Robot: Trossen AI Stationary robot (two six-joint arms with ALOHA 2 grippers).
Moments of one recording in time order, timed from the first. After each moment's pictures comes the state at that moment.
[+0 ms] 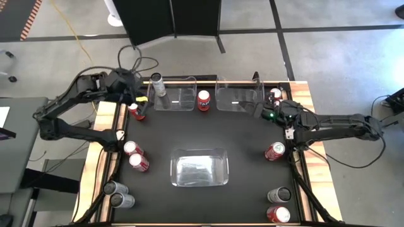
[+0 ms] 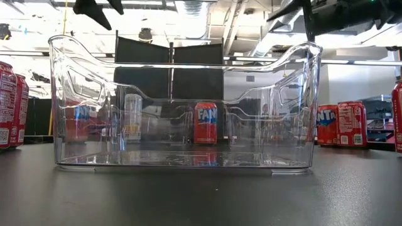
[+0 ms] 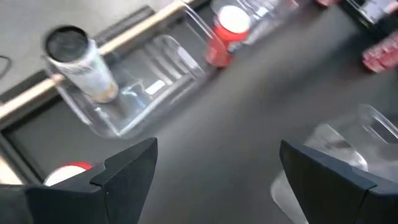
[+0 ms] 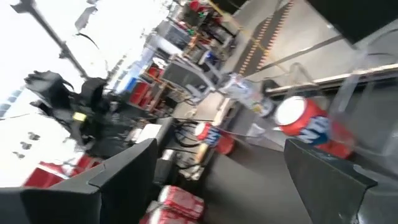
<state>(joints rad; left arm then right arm) 0.35 1.08 1.51 -1.28 -0.16 -0.46 -0.14 0.77 0.50 0.25 0.34 0.97</state>
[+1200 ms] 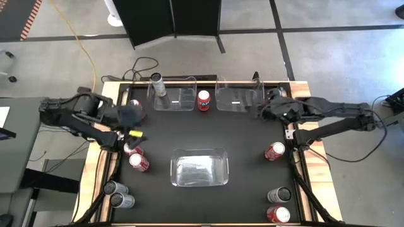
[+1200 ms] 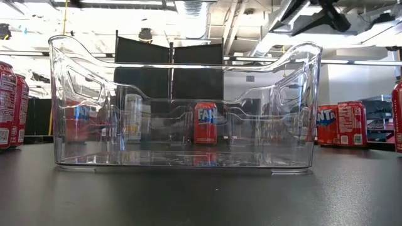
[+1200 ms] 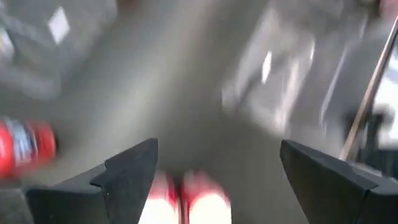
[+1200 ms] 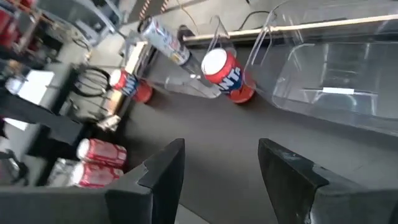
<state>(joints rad) -0.20 1.08 1.49 -1.46 -0.15 -0.70 0.02 0.96 1.09 -0.78 0.50 1.15</state>
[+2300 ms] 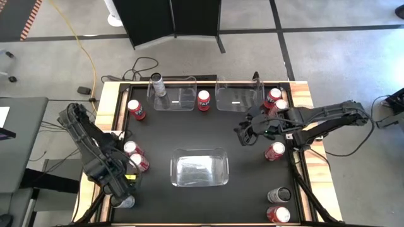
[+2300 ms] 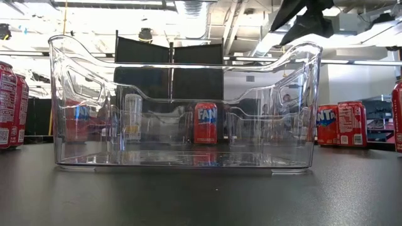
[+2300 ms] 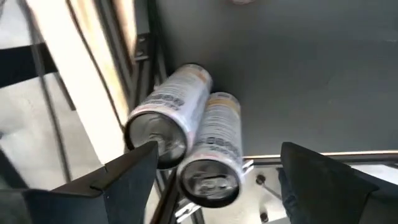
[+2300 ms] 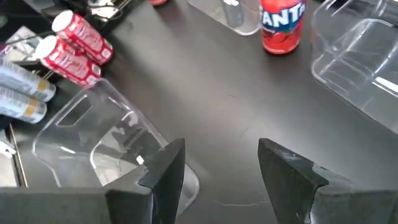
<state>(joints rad) -0.86 1.43 1.48 -1.57 0.16 -2.27 0.16 1.15 1.09 -0.74 0.39 0.86</state>
